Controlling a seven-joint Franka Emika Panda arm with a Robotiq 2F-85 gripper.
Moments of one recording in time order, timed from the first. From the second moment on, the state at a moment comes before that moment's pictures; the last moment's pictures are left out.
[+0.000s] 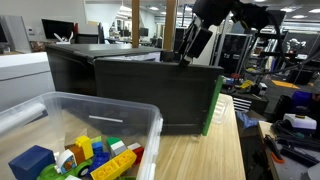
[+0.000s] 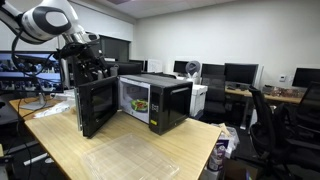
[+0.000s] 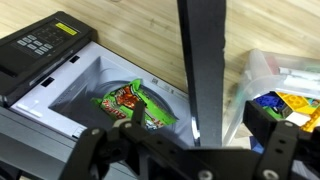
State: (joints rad) arm 0.04 -0.45 0.09 -2.66 -0.22 2.62 -0.11
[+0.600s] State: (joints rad) arm -0.03 -0.48 0.12 -2.66 -0.25 2.62 -0.01
